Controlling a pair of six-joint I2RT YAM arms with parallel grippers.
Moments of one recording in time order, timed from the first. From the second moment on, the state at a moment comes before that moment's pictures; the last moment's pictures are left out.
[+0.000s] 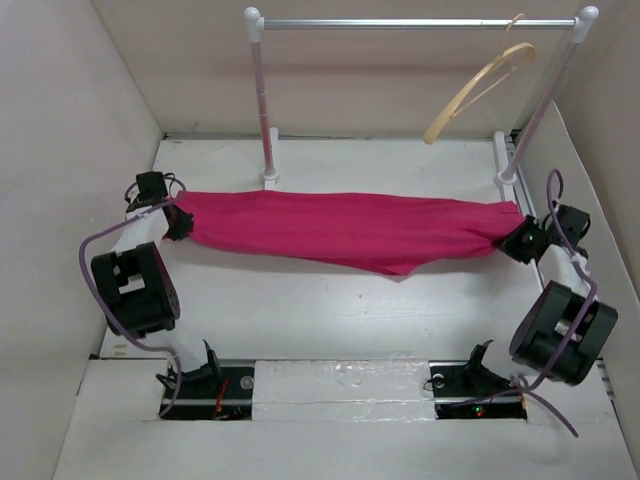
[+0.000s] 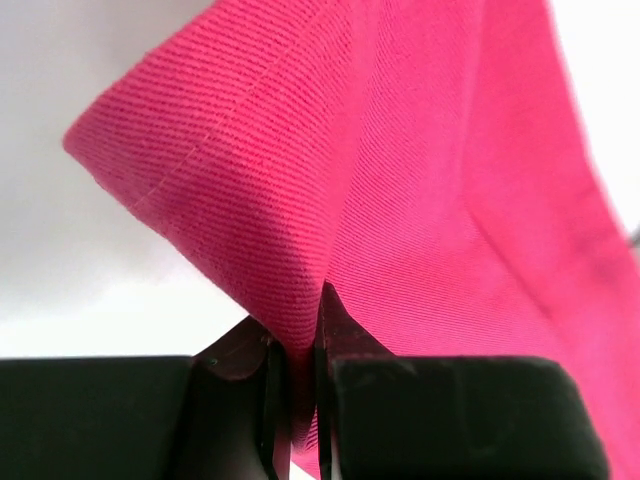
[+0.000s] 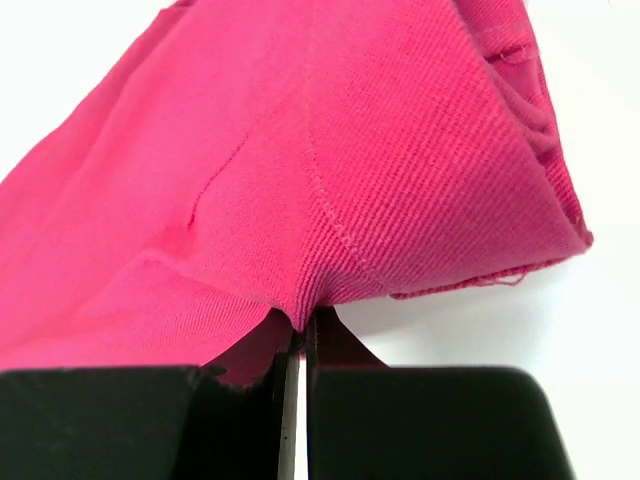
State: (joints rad) left arm 0.27 1.70 1.13 -0.43 -0.05 -0.70; right arm -0.53 1.41 0.86 -0.29 -0.38 0.30
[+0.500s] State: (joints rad) left arm 0.29 1.46 1.06 -0.57 -0.20 -0.68; right arm -0.73 1.19 0.71 -0.47 -0.38 0.16
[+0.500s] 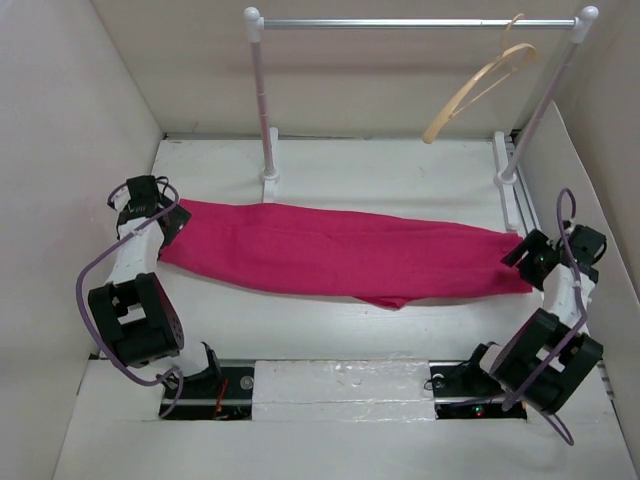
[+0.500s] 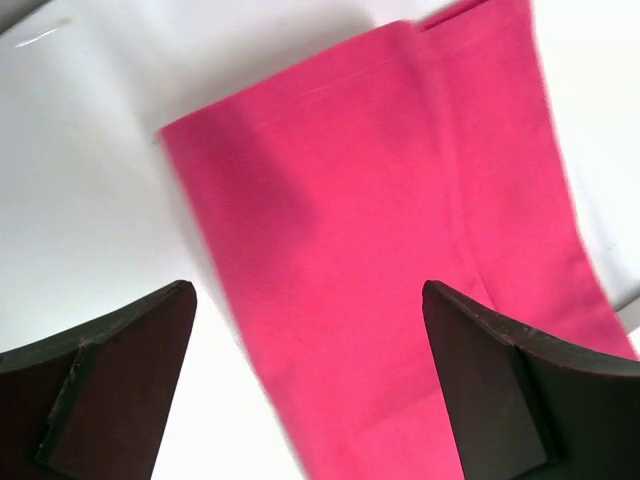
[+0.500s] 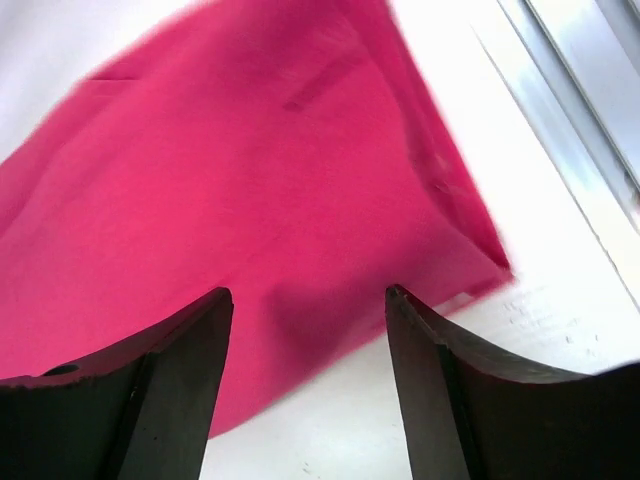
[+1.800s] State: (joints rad) left arm 0.20 1.98 1.52 -0.71 -0.35 -0.48; right arm 0.50 2.04 1.53 -0.48 -0.57 -0.30
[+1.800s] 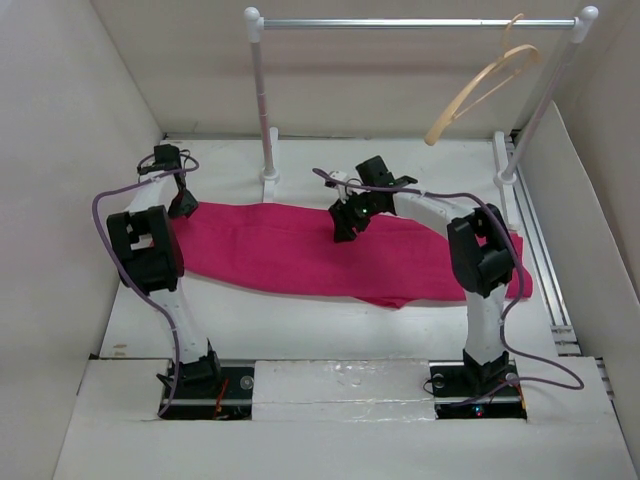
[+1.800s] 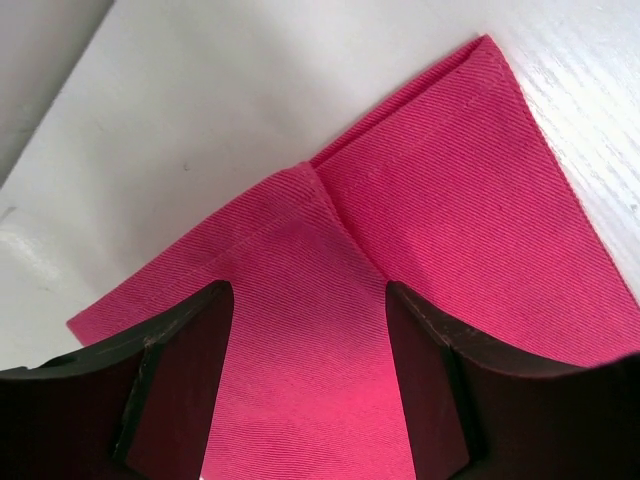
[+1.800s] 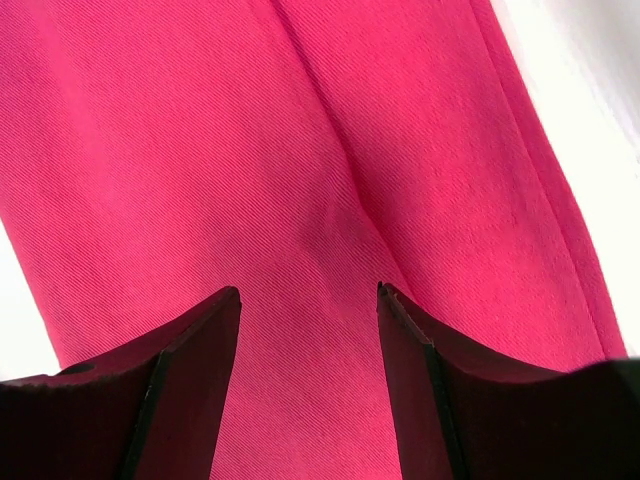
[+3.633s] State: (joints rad) left arm 0.21 1.19 1.34 -0.83 -0.45 -0.61; right arm 0.59 1.41 1.16 -0.39 -0.47 -0.19
